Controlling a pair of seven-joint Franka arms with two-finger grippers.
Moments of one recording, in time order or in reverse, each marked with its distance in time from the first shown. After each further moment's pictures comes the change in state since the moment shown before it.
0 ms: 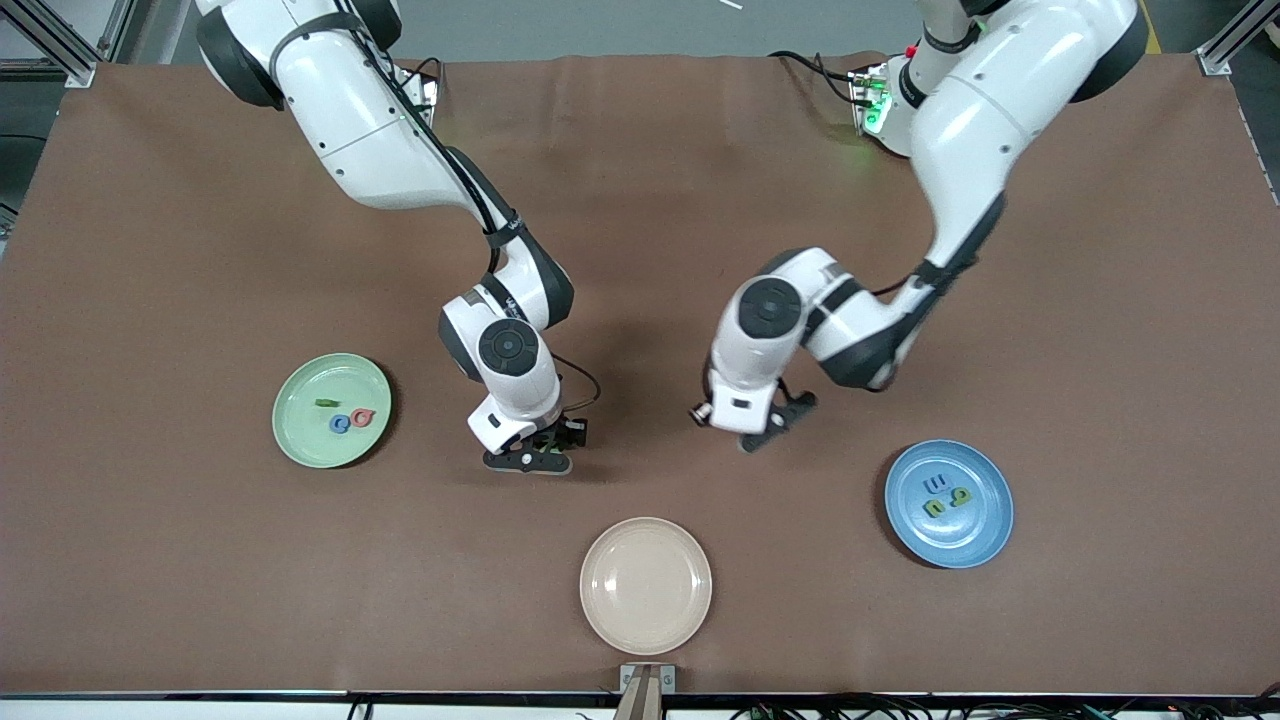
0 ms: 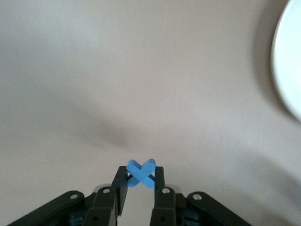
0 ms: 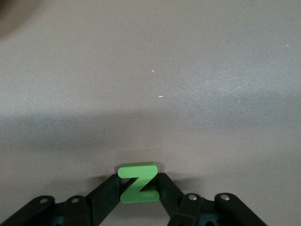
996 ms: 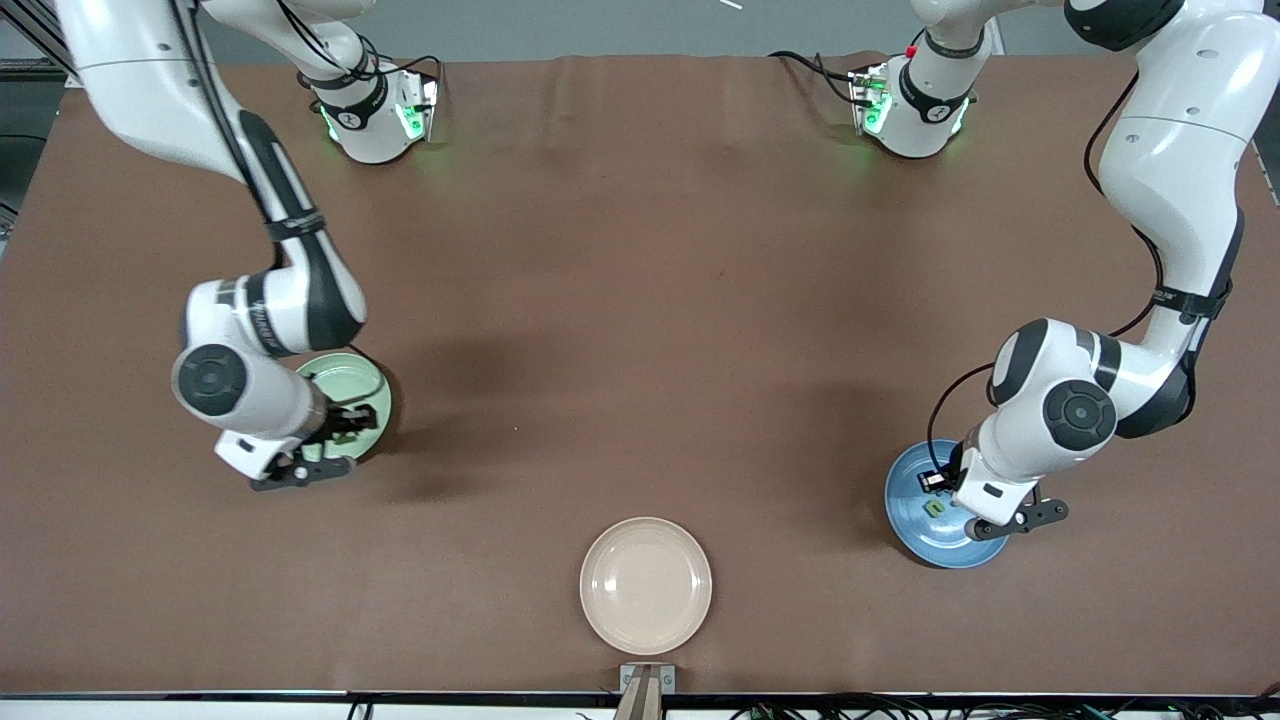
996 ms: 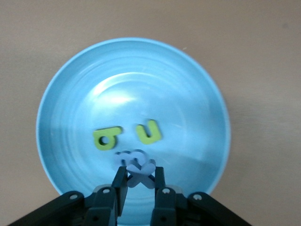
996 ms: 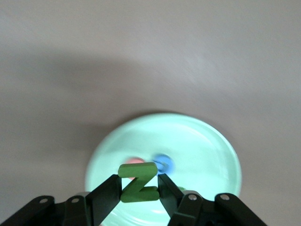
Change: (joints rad) left arm 0.375 0.022 0.060 -0.011 0.000 -0.009 0.739; right arm -0.454 -0.347 -0.018 -0.307 0.041 -0.252 -0.781
